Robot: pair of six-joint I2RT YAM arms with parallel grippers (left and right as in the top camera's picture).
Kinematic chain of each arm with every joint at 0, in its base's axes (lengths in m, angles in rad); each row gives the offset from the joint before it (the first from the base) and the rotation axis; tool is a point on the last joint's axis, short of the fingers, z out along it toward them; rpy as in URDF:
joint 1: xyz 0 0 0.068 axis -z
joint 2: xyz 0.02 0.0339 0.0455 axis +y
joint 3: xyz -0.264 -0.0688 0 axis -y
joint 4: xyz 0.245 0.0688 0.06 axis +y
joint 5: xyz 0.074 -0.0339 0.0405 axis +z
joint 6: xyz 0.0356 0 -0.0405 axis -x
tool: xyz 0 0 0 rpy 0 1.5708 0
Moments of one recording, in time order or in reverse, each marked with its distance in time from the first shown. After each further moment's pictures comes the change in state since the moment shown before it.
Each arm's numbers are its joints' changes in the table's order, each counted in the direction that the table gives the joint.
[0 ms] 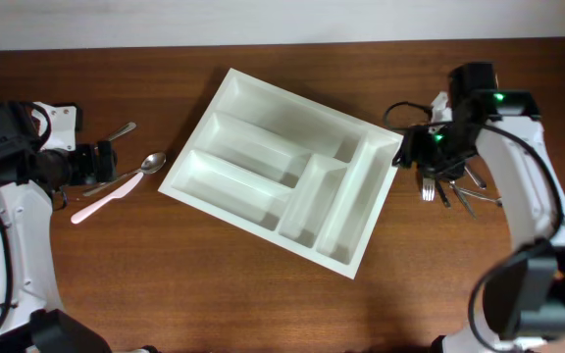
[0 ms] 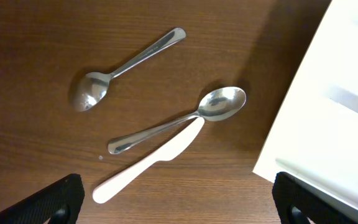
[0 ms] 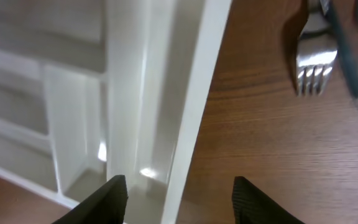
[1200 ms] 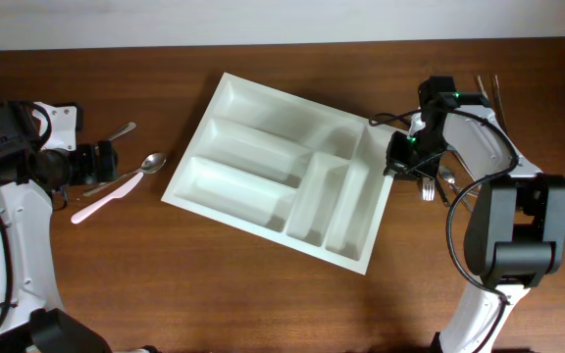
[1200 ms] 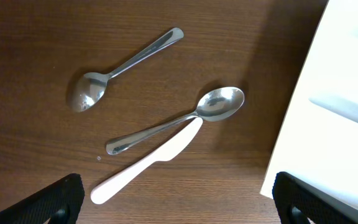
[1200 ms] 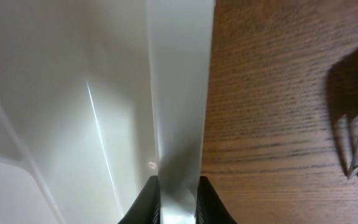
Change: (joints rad) left arm 0.000 0.000 0.000 0.000 -0.006 0.000; right arm -0.011 0.263 0.001 -0.176 -0.020 -0.064
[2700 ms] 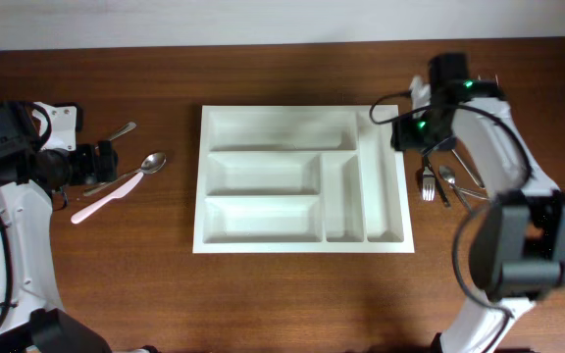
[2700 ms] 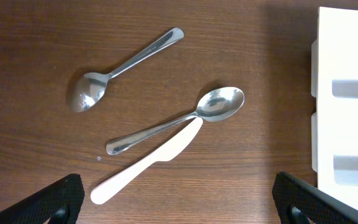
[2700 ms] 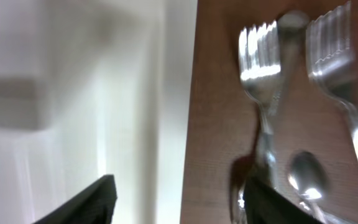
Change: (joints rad) left arm 0.000 0.000 0.000 0.000 0.000 0.000; right arm 0.001 -0.102 0.102 -0.041 -0.164 0.378
